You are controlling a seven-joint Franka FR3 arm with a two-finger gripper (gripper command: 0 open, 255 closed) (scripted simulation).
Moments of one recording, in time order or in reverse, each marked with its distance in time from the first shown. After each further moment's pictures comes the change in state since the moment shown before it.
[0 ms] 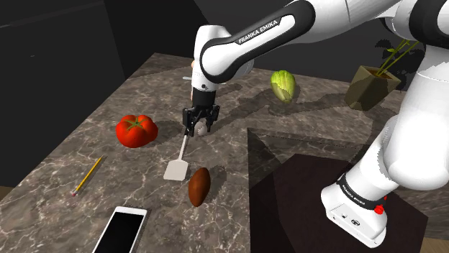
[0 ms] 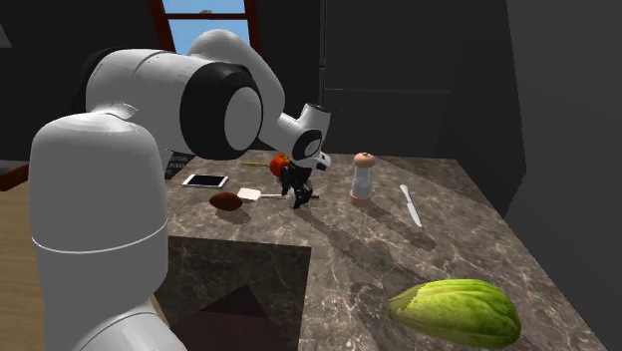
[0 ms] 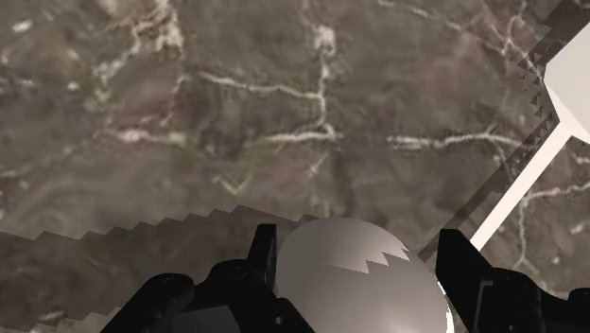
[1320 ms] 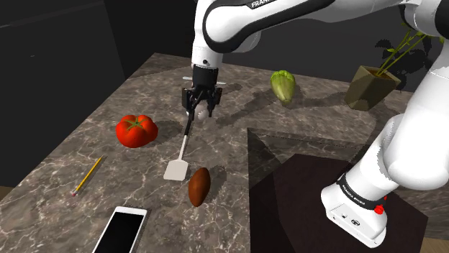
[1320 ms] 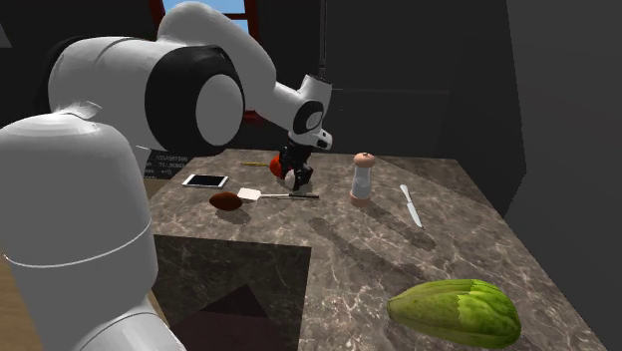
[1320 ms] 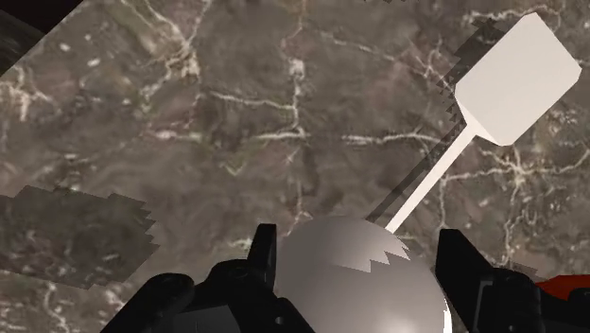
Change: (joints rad) arm -0.010 -0.094 0.000 0.075 0.000 -0.165 0.030
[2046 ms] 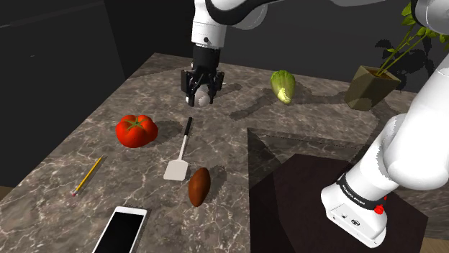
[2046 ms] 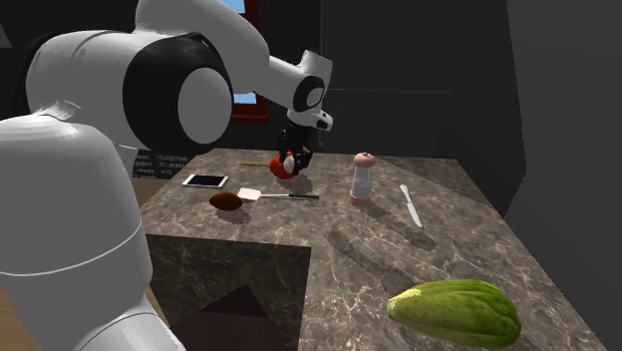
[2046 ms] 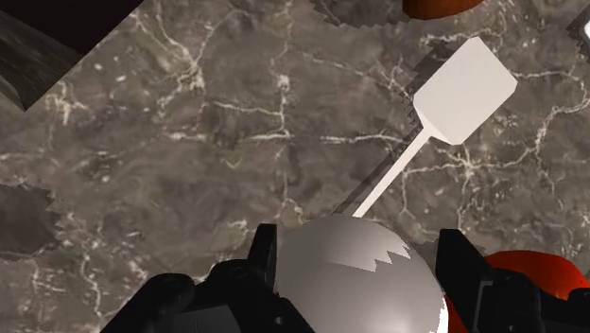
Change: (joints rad) arm -0.004 -0.048 0.000 0.086 -0.002 -0.130 0.029
